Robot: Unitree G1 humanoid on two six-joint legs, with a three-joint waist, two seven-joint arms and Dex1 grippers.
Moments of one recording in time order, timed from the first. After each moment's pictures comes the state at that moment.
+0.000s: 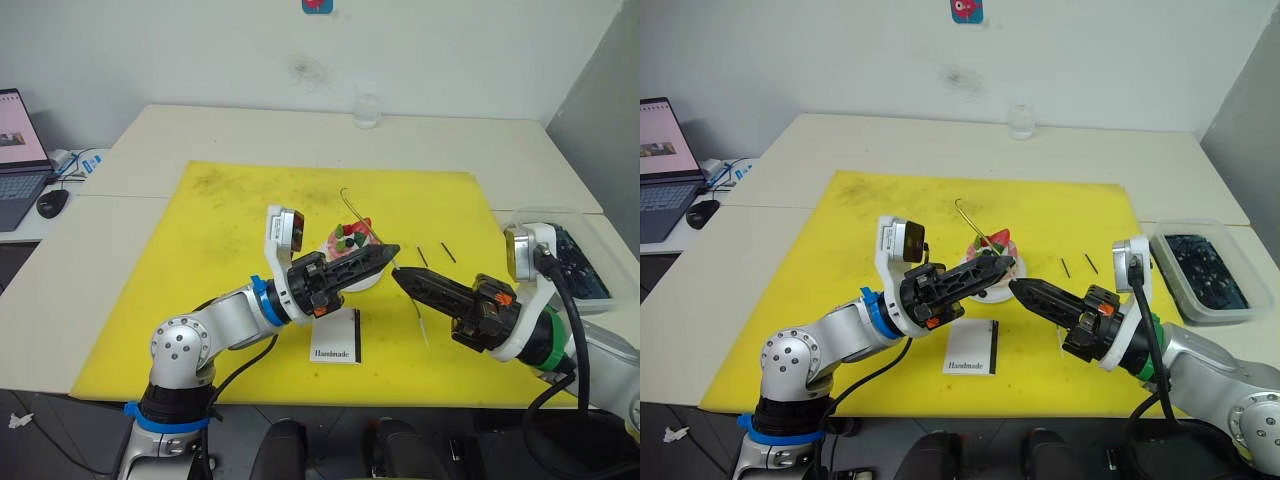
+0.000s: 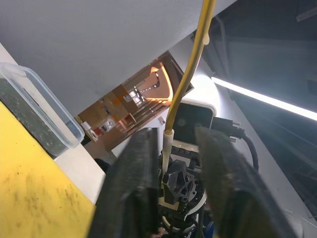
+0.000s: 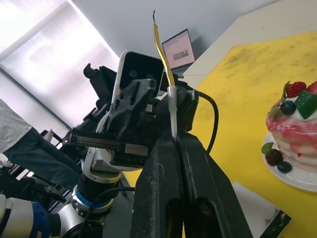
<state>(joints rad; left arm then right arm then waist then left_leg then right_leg) -0.36 0.33 0.00 -0.34 -1.76 0.95 -0.21 -0.07 -0.76 -0.14 -0.78 1.72 0.72 0.06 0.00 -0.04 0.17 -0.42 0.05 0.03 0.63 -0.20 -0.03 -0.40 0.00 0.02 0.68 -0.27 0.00</state>
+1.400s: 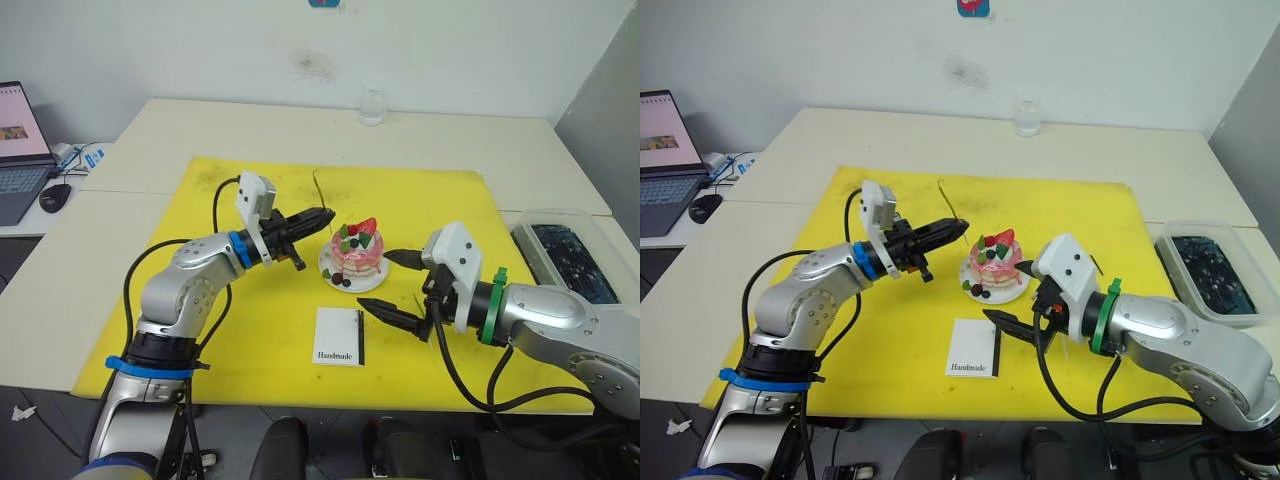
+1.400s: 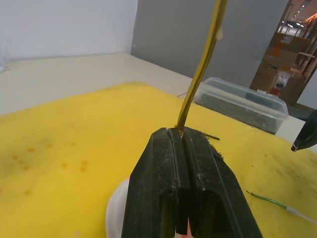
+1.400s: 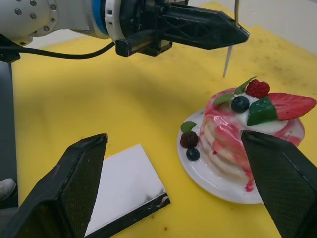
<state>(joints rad) -0.56 0.46 -0.04 0.02 -0.62 0.48 -0.80 -0.36 -0.80 0.14 -0.77 0.90 0.89 0.28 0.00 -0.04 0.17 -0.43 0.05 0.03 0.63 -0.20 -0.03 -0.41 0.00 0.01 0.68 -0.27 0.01</state>
